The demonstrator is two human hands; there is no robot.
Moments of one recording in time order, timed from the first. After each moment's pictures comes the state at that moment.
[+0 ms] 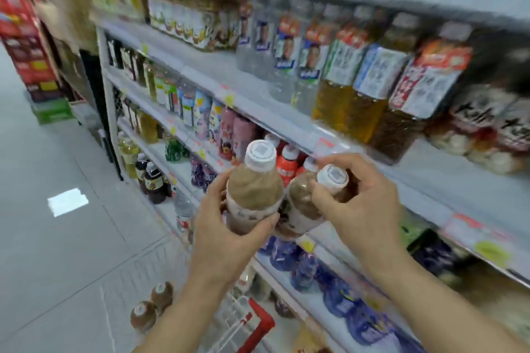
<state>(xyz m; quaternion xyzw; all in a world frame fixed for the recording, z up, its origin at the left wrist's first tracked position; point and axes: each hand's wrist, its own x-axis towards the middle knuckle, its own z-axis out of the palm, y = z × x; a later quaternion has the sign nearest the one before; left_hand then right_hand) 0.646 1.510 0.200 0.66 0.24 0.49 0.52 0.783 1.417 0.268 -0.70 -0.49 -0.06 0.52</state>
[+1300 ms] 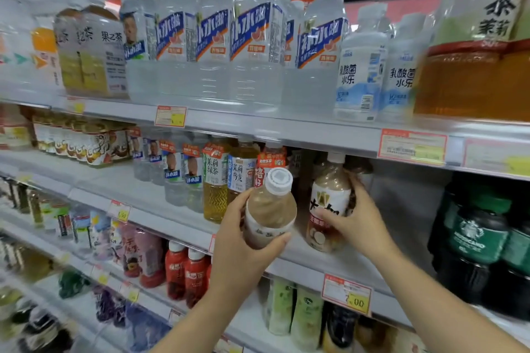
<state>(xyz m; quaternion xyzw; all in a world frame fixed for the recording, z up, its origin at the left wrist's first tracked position) 0.797 1.459 0.307 0.73 0.01 0.46 0.50 0.960 1.313 0.330 -0.79 -0.29 -0.15 0.53</state>
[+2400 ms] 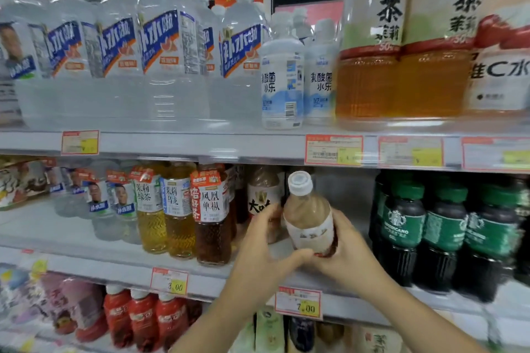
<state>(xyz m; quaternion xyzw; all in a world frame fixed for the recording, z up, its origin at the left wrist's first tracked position) 0.859 1.395 0.320 0.82 -0.05 0.24 0.52 0.935 1.244 0.313 -0.78 -0.34 -0.12 0.52</state>
